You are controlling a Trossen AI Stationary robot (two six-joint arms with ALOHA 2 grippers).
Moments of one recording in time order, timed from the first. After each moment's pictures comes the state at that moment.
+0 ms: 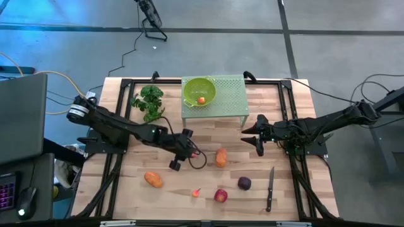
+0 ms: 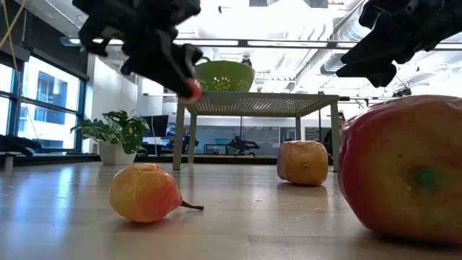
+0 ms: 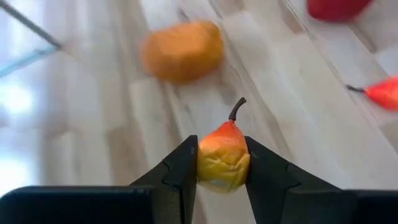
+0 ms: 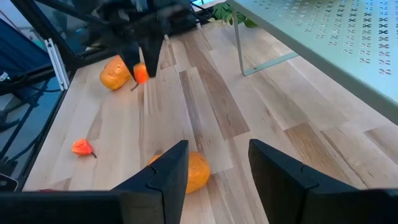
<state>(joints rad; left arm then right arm) -0.22 1.49 0.94 -0.19 -0.07 0.21 0.20 0.76 0.39 -0.03 0.26 0.43</state>
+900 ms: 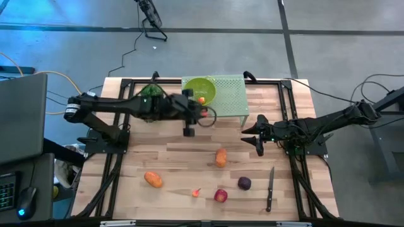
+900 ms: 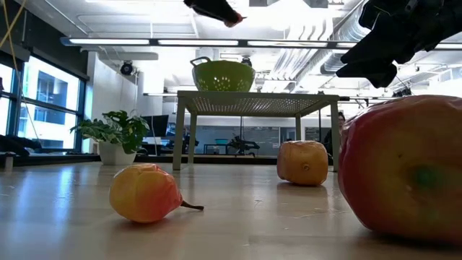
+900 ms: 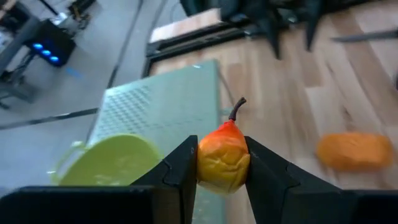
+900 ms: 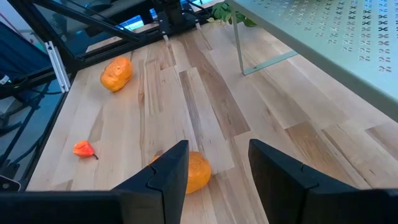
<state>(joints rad) 0.02 1.44 1.39 -0.45 -0.28 0.29 0.20 0.77 0.39 -0.03 0.26 0.44</state>
